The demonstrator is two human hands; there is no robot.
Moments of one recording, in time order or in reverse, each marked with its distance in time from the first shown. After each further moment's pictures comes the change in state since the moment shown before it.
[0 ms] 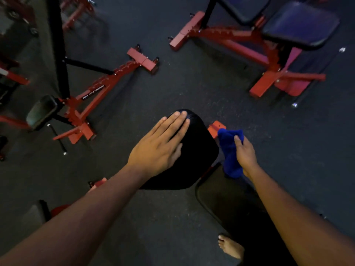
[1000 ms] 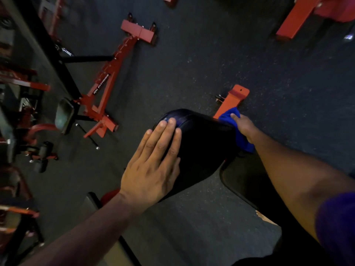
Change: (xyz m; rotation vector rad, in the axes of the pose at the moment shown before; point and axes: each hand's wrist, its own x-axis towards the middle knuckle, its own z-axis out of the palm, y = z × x) left_hand 0.006 0.004 0.000 0.009 -0.104 -0.010; right_hand 0.108 0.029 0.068 0.025 -0.254 0.277
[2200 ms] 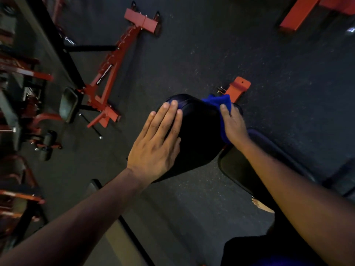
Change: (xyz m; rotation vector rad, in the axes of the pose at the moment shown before) left_hand 0.002 0.004 -0.008 0.031 -0.025 -0.034; right_hand -0.103 -0.018 0.024 0.004 0.077 -0.424
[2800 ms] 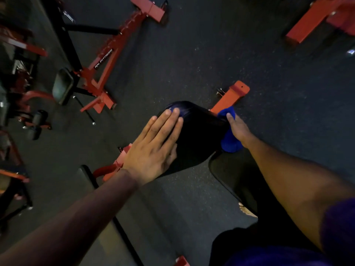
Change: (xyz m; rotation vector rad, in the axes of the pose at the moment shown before) left_hand -0.001 -0.002 0.000 -0.034 -0.019 -0.007; right_hand 0.048 0.033 -0.028 -0.176 -0.216 0.280
